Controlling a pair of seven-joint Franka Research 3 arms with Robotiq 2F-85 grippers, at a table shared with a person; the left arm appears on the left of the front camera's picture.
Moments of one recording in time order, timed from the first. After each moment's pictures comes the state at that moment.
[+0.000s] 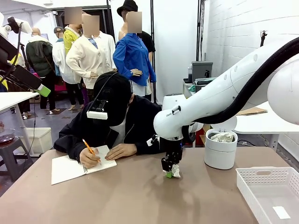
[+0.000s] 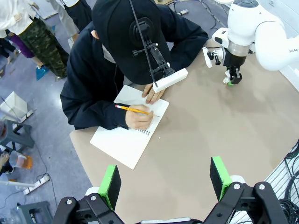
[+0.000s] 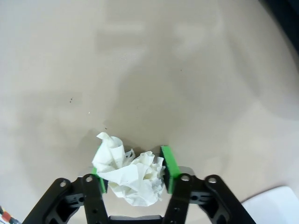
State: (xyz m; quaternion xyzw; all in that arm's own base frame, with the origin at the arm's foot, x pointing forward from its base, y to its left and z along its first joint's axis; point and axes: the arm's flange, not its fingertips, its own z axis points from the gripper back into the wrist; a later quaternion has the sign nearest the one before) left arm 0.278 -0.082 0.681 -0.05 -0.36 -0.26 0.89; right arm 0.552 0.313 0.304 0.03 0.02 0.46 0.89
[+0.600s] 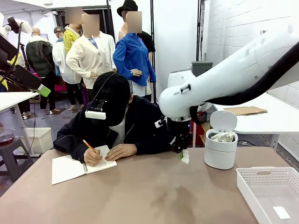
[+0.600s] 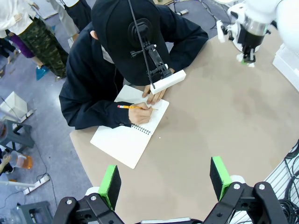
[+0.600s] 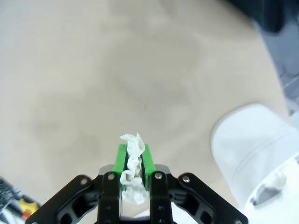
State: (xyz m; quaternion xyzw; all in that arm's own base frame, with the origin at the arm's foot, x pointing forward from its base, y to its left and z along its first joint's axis) left arm 0.278 -0.082 0.681 -0.05 -0.36 -0.26 0.89; right arm 0.530 0.273 0.411 -0.02 0.01 0.37 0.93
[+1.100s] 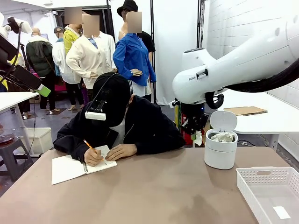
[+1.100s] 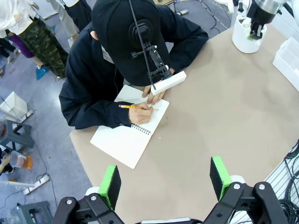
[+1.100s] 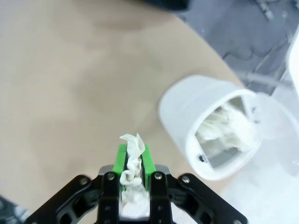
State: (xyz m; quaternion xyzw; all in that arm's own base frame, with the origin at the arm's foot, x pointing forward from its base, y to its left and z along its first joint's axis) left arm 0.278 -0.081 0.681 -0.05 -0.36 -0.26 0.89; right arm 0.542 0.221 0.469 -0.07 -0.07 0.28 0.95
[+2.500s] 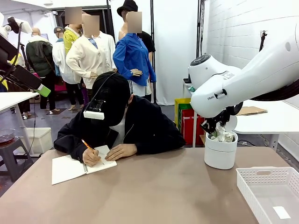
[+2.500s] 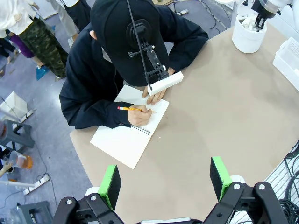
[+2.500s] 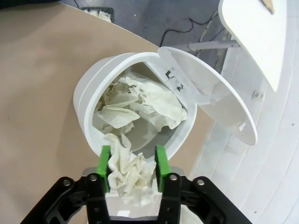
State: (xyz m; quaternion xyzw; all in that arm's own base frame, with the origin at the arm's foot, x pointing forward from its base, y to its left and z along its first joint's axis) left arm 0.278 -0.082 0.681 -0.05 -0.36 -0.26 0.89; right arm 0.552 0.170 0.451 -0.20 -0.11 0.19 0.95
